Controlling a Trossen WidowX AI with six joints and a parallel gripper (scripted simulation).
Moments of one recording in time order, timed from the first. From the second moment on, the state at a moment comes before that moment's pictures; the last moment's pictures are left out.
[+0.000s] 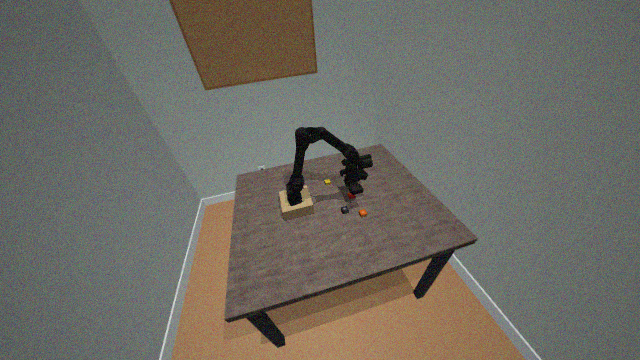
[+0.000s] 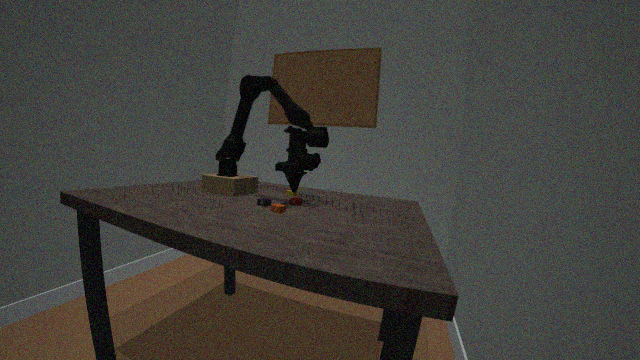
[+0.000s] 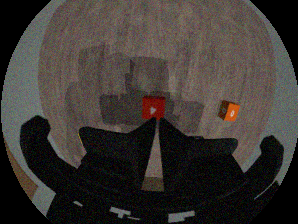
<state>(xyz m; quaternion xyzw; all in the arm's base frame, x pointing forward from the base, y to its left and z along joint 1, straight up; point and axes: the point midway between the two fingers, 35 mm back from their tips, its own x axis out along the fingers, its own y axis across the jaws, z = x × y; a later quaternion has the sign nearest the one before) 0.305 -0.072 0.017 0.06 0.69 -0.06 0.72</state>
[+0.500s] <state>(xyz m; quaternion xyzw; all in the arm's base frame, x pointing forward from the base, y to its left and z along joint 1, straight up) 0.305 -0.072 -0.005 0.06 0.69 -0.06 0.72</state>
